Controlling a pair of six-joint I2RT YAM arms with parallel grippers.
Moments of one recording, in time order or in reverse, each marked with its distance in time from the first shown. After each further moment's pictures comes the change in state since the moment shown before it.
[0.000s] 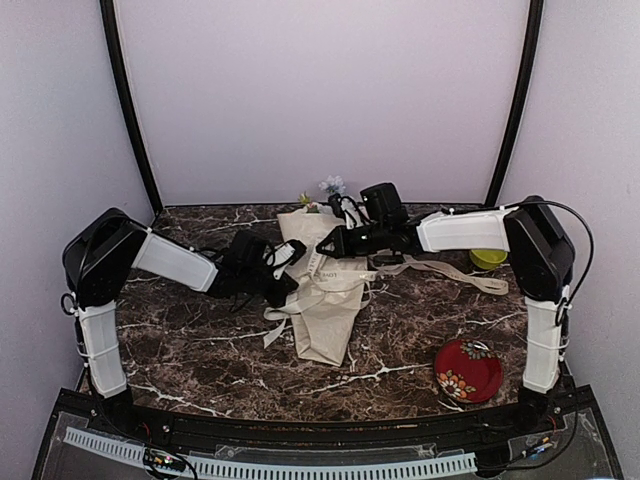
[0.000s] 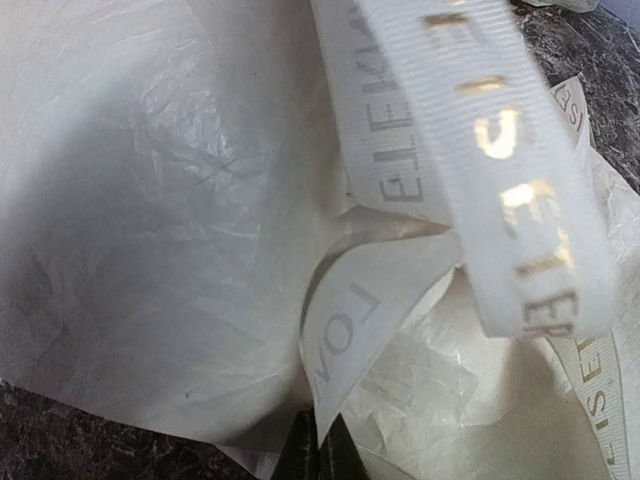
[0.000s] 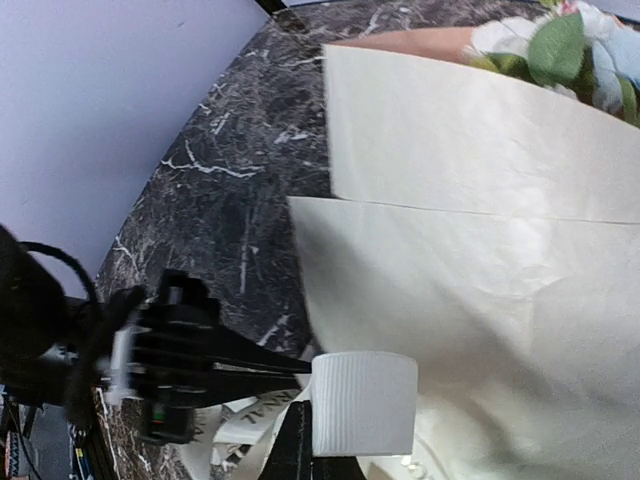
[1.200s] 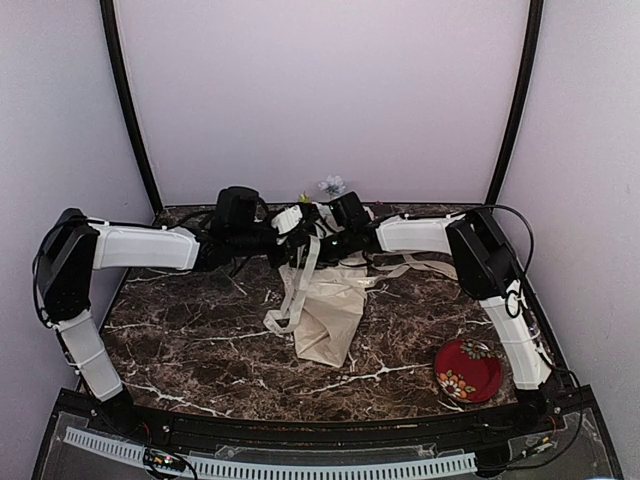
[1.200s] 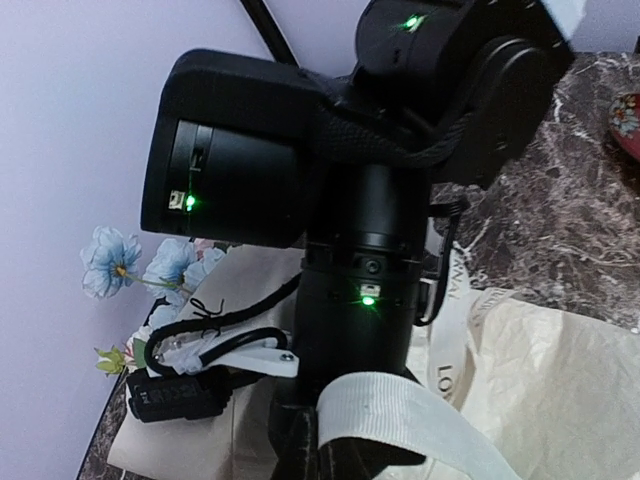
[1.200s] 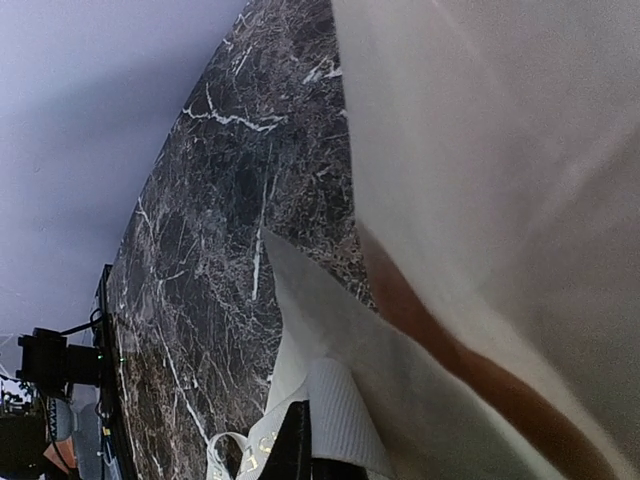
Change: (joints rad) left arm -0.008 -0.231 0.081 -0.005 0.139 0.426; right arm 0.013 0.403 0.448 -0.174 -0.214 0.034
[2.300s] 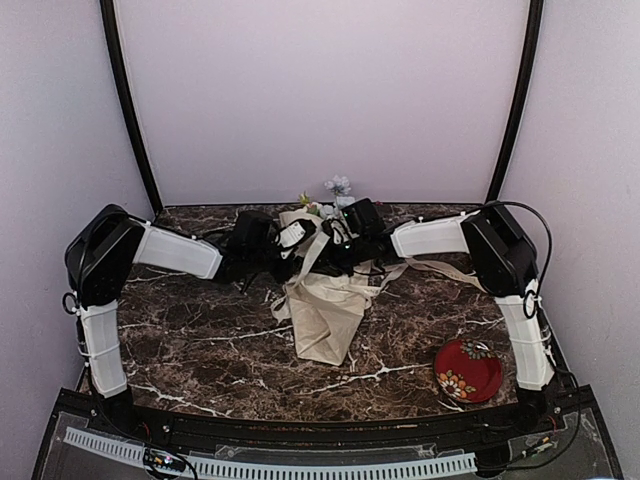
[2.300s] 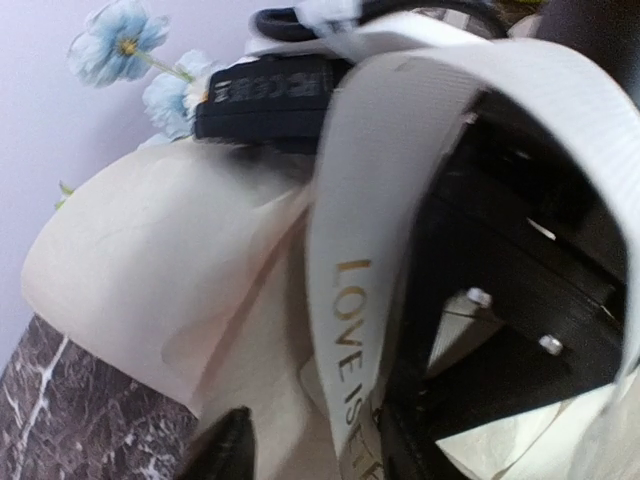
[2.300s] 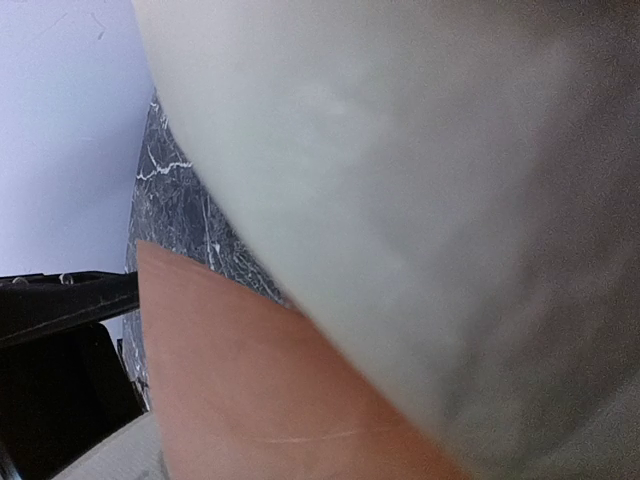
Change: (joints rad) left arm 0.006 0.244 0.047 0.049 -0.241 -0.188; right arm -0.012 -0.143 -0.255 0.103 0.139 0.302
